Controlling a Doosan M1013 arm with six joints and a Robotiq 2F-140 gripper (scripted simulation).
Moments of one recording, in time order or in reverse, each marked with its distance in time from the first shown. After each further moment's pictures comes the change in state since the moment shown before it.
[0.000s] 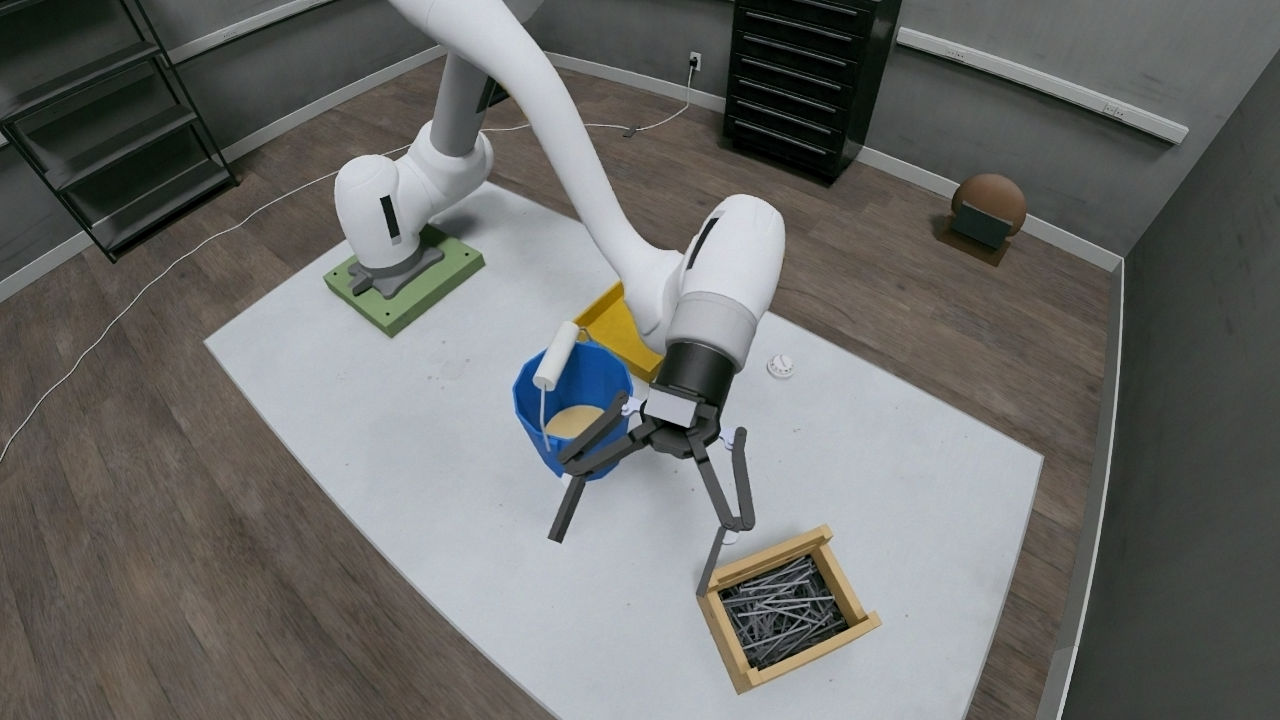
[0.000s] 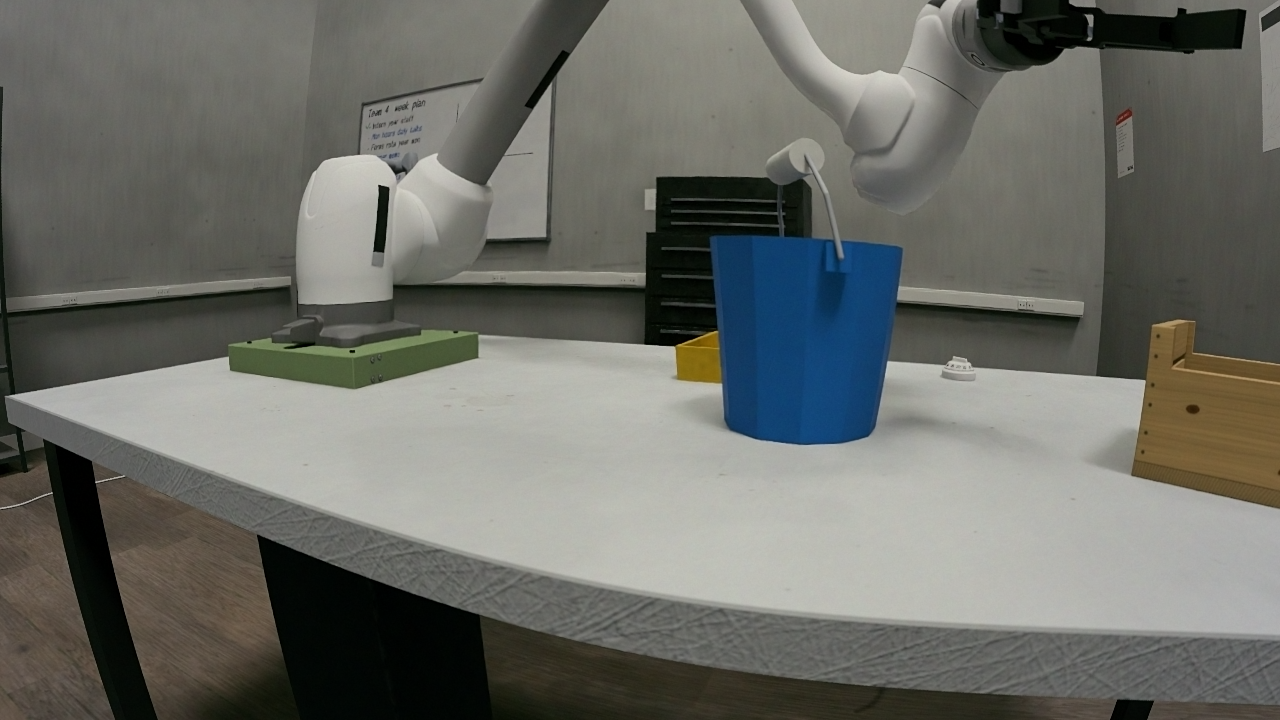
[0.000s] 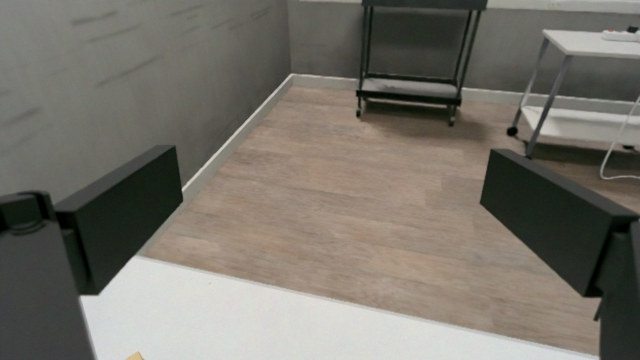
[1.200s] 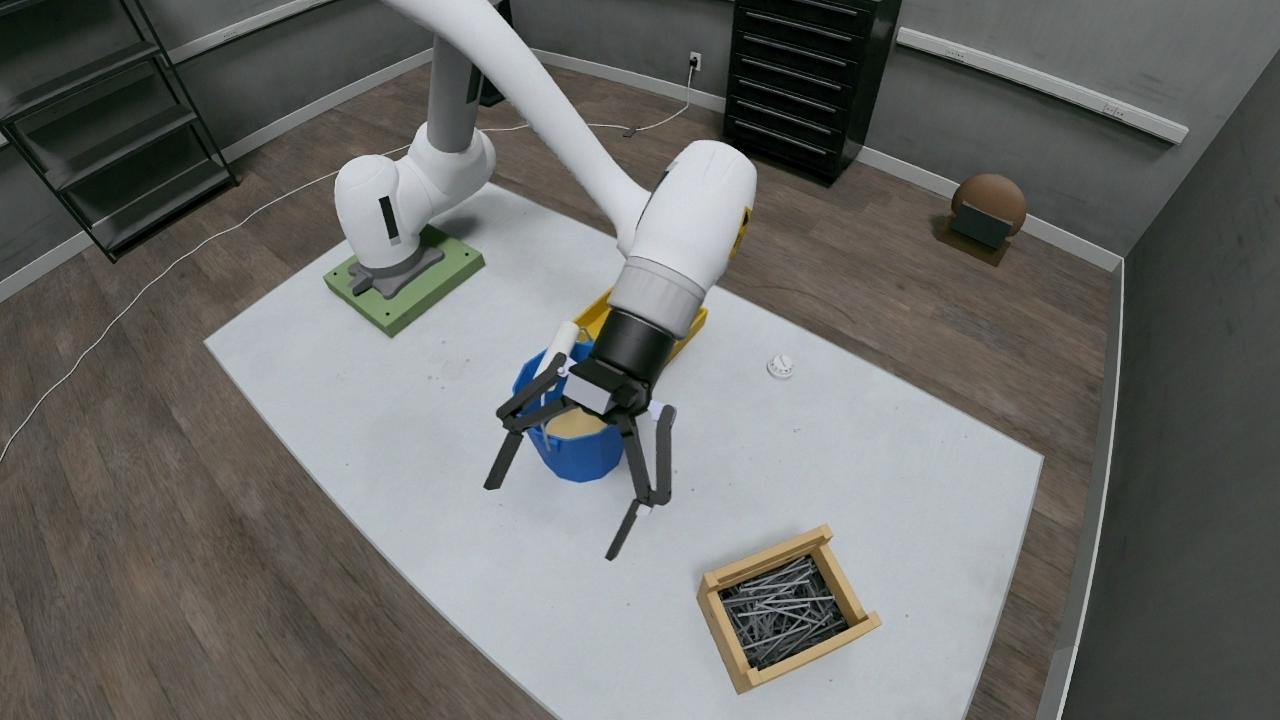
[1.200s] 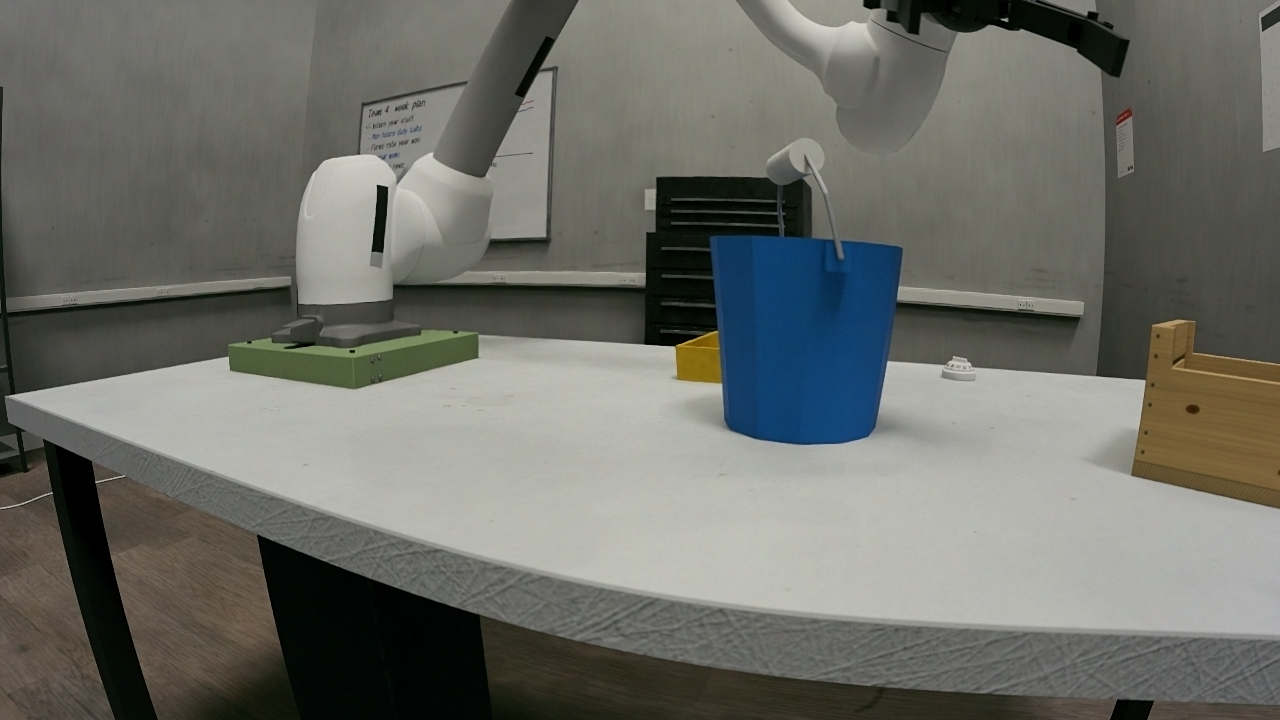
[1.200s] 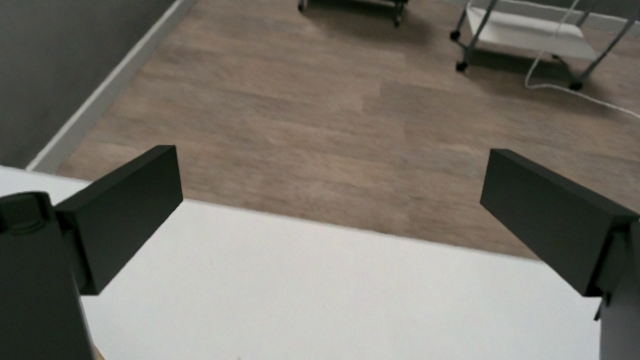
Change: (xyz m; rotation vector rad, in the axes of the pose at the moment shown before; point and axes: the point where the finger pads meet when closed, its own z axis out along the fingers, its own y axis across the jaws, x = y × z) arm -0.027 0.096 -0.016 -0.144 -0.291 -0.049
